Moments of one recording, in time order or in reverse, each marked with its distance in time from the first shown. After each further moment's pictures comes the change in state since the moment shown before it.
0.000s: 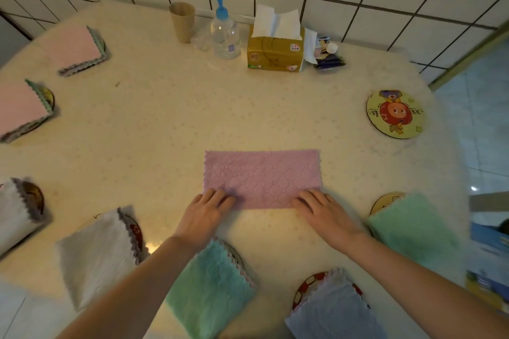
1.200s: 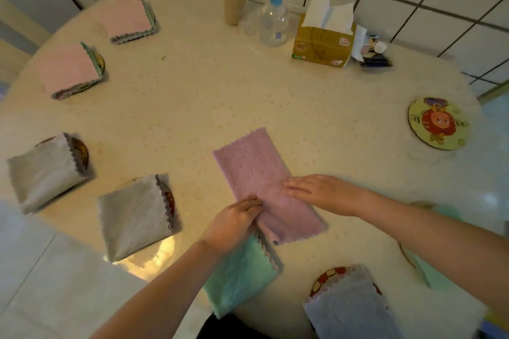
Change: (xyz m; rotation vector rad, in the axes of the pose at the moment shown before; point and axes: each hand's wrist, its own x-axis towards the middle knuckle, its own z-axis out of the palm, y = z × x) left_hand -0.041 0.029 0.020 -0.350 0.263 -0.026; right_hand 0.073 -0.002 -0.013 -0.027 -0.094 -0.607
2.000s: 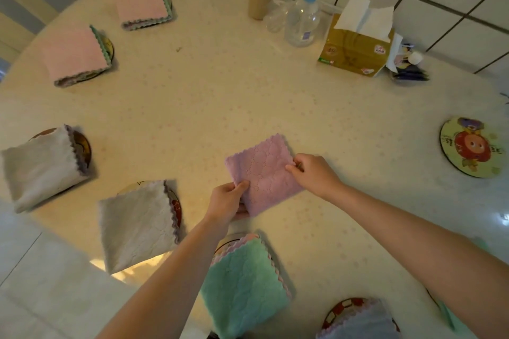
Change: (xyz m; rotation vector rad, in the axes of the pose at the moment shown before) left_hand 0.047 -0.039 -0.032 -1.359 0.188 -1.216; right_hand 0.109 0.018 -0.016 0.683 0.121 0.880
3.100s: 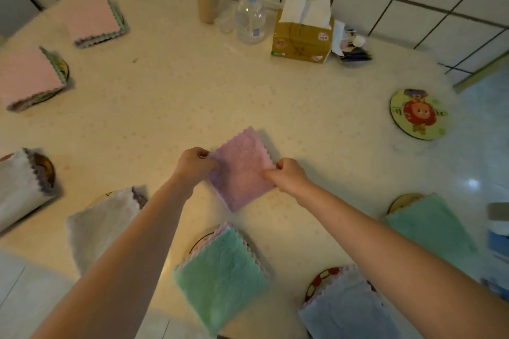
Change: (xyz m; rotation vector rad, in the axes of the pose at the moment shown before) left_hand 0.024 0.056 0.005 0.489 0.058 0.271; right_hand -0.054 -0.009 0.000 0.521 -0.004 0.408
